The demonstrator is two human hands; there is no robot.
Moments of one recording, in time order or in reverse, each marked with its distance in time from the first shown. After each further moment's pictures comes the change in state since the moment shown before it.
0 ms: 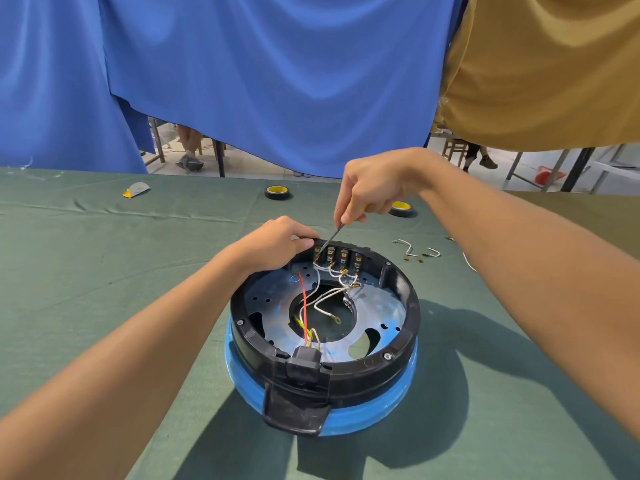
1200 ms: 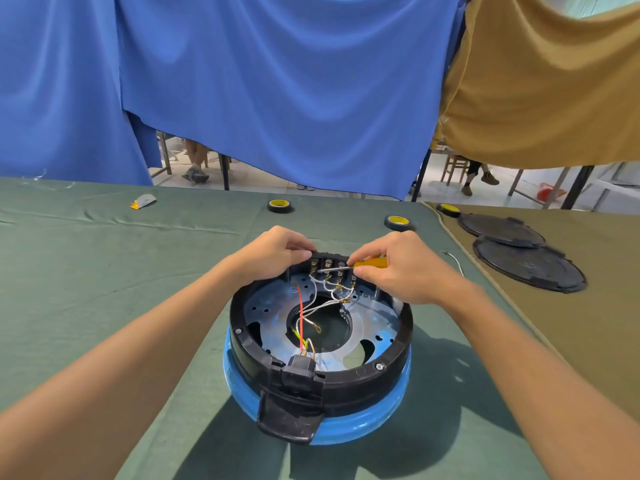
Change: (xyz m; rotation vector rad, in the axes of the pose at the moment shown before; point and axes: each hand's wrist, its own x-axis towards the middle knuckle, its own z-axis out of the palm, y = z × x) left_hand -0.003 -0.002 0.000 -0.148 0.058 -0.023; right_hand -0.044 0.045 0.097 0.049 0.571 -0.132
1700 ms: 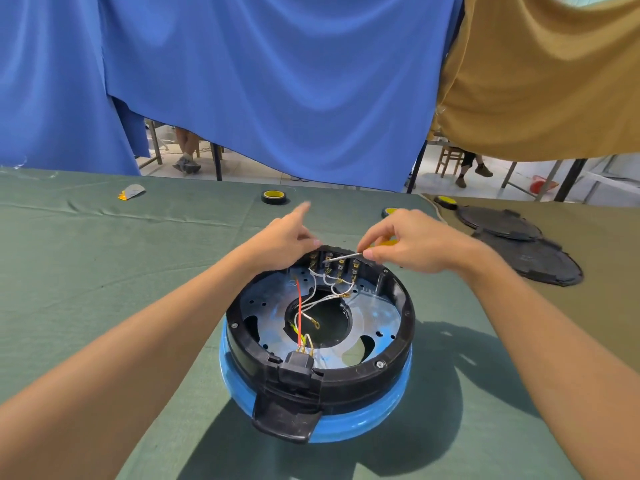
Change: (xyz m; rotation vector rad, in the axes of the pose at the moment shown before) left_hand 0.013 0.013 0.008 -0.017 0.014 0.014; right_hand 0.019 0.006 -0.030 -0.064 -0.198 0.054
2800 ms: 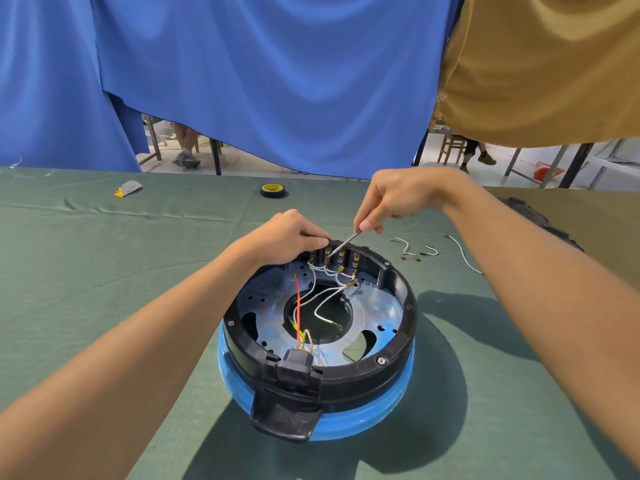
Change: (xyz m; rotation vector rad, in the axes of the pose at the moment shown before) left_hand 0.005 0.000 0.000 0.082 -0.095 0.041; right_hand 0.059 0.006 -0.037 -0.030 -0.292 -0.029
